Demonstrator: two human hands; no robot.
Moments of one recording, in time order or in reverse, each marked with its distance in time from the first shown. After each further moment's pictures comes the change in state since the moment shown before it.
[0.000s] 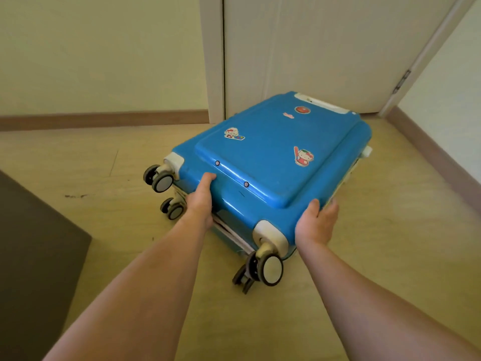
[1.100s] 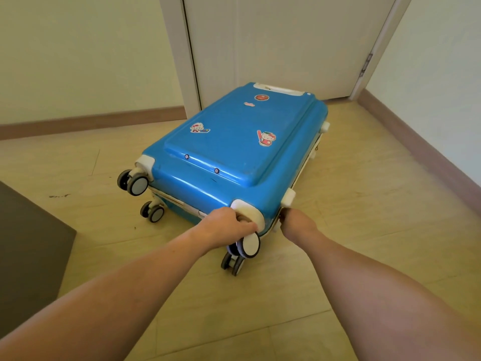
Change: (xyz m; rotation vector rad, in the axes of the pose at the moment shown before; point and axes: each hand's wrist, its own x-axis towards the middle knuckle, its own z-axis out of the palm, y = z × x) left_hand -0.142 -0.069 0.033 1.570 -0.414 0.331; right_hand 0.034 0.064 -0.071 -0.960 -0.734 -0.306
